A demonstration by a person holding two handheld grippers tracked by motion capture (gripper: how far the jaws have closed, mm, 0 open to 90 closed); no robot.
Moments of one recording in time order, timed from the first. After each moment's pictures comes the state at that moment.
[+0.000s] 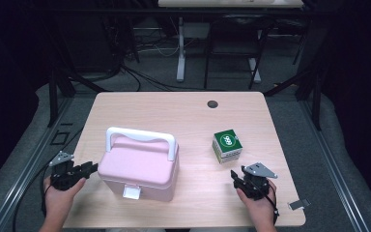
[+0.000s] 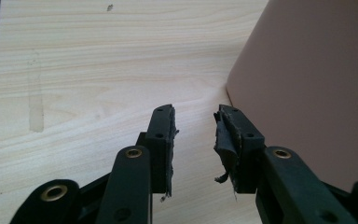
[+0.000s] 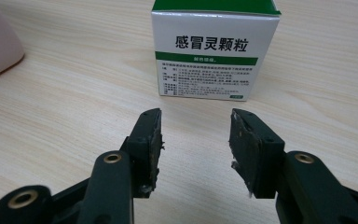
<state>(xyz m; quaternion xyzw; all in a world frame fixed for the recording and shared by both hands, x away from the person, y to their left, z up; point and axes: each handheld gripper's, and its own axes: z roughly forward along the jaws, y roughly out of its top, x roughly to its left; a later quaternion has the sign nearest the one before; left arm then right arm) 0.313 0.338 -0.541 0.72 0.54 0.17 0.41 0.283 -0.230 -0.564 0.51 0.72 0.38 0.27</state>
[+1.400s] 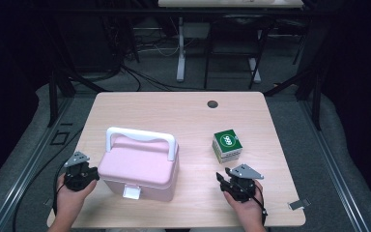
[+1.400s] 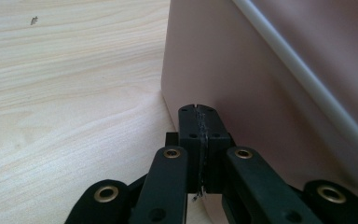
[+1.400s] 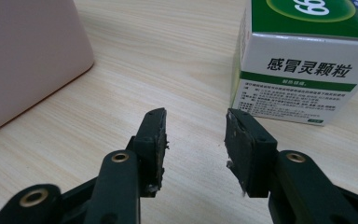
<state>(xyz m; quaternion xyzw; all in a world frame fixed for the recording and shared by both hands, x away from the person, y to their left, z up) 0.309 0.298 -0.533 0.76 0.48 0.15 0.41 0.279 -0.193 -0.561 0.47 0.74 0.42 0.23</state>
